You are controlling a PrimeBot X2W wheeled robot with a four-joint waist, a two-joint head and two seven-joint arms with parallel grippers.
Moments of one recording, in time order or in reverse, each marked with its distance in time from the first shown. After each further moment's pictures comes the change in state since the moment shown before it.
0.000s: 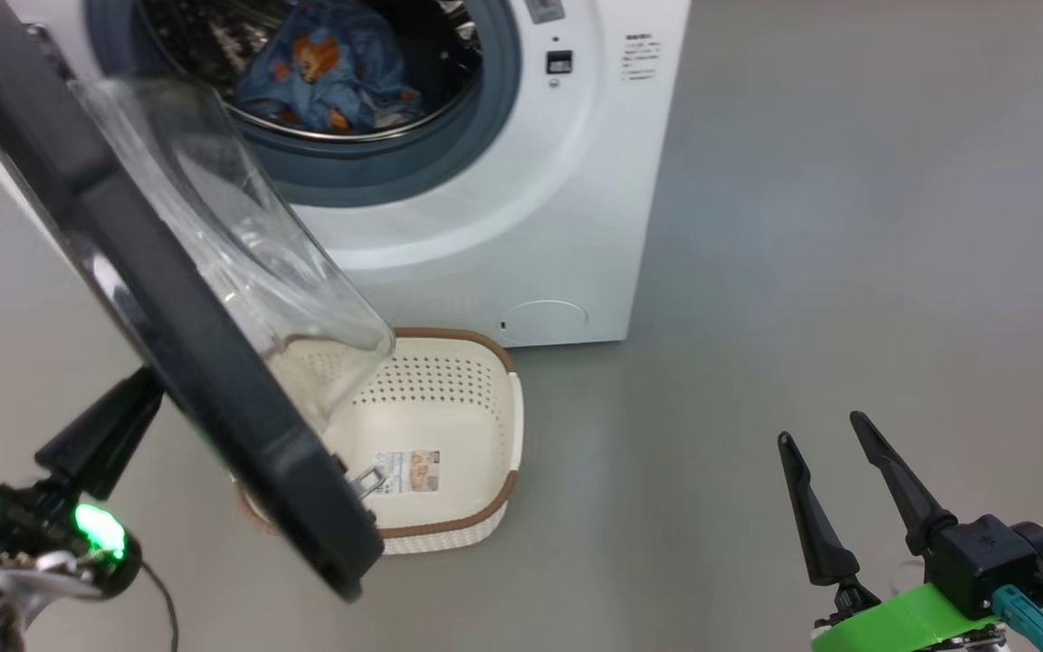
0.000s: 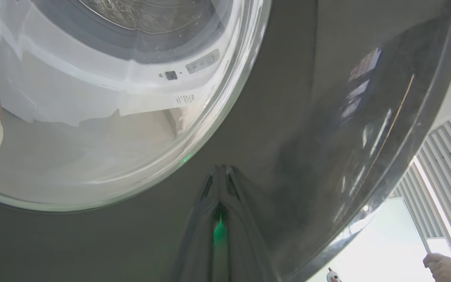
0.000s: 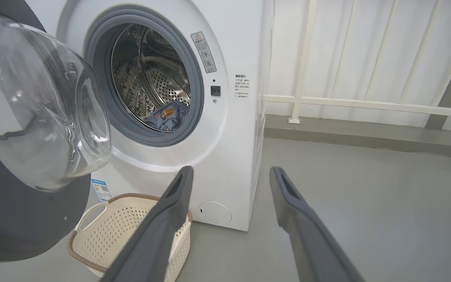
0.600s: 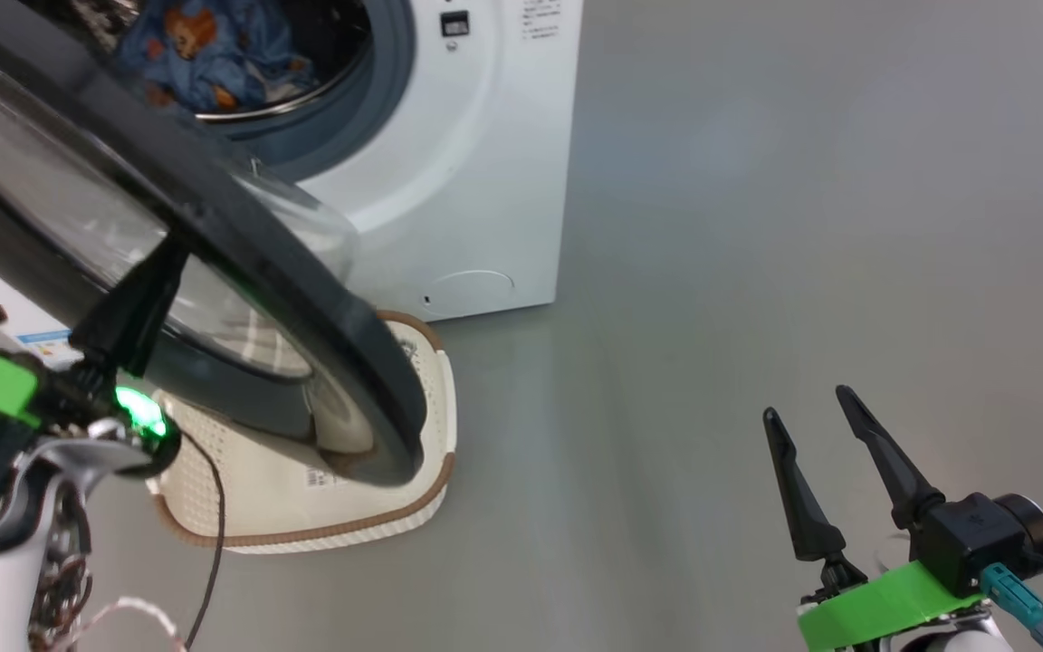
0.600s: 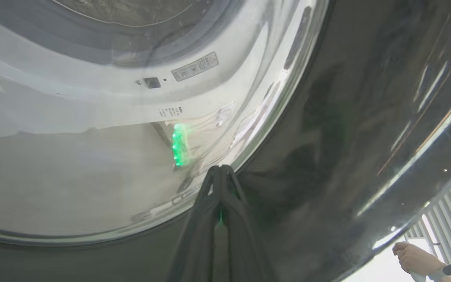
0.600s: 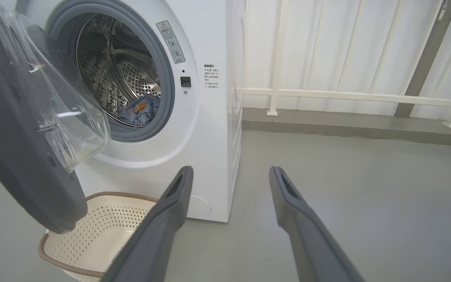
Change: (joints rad) left arm -0.276 -0.118 -0.050 0.263 0.076 -0.093 -0.076; right arm -0.051 0.001 0.019 0.020 0.000 0.000 -0.013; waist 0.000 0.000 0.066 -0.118
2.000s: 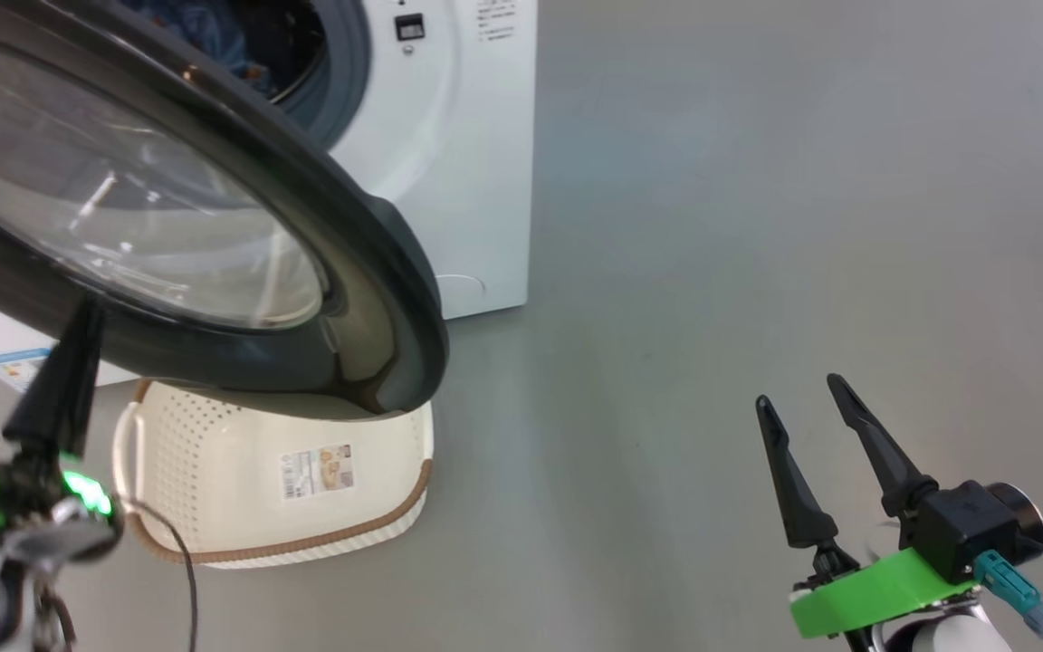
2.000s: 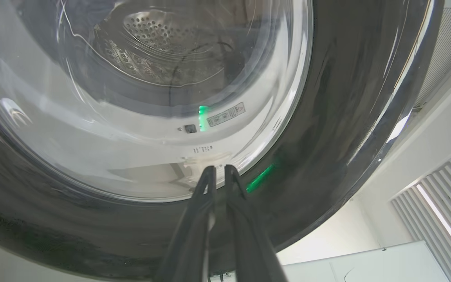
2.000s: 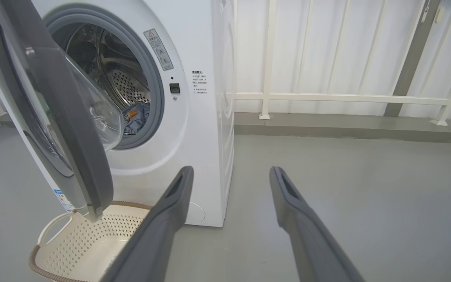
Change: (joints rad) left arm 0.142 -0.107 0.238 -0.030 0.209 -0.061 -0.090; right arm -0.047 0.000 0.014 0.063 0.024 0.000 -0.039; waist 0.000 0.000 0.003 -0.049
